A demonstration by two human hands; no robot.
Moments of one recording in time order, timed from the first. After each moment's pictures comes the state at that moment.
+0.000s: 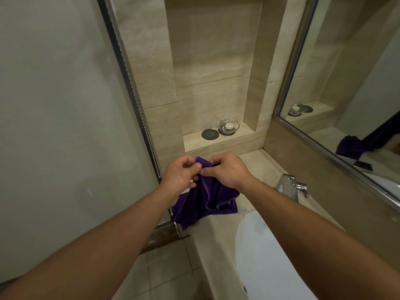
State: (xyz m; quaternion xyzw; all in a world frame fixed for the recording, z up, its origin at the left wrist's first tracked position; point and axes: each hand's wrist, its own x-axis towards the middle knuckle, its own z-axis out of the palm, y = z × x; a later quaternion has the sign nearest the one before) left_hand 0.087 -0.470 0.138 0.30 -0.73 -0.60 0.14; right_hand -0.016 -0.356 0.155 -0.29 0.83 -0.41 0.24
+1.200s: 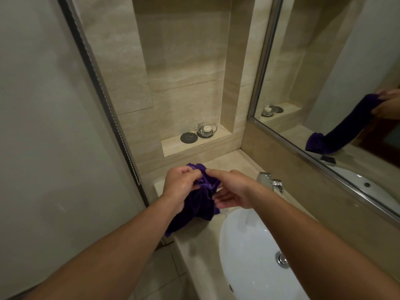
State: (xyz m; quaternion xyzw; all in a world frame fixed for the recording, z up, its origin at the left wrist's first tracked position) left_hand 0.055 -0.429 0.130 0.30 -0.64 -0.69 0.15; right_hand -0.025 -0.298 0.153 -0.03 0.77 -0.48 0.43
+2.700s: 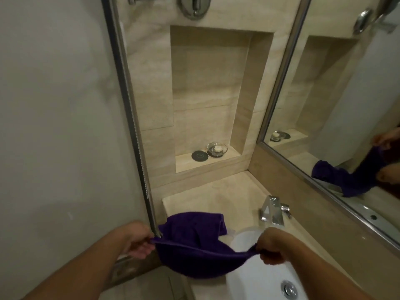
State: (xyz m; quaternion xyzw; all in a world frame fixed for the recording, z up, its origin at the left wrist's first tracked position) left_hand 0.159 -0.551 0.071 0.50 -0.66 -0.52 -0.22; right_hand -0.038 -0.236 0.076 0.09 0.86 -0.24 0.44
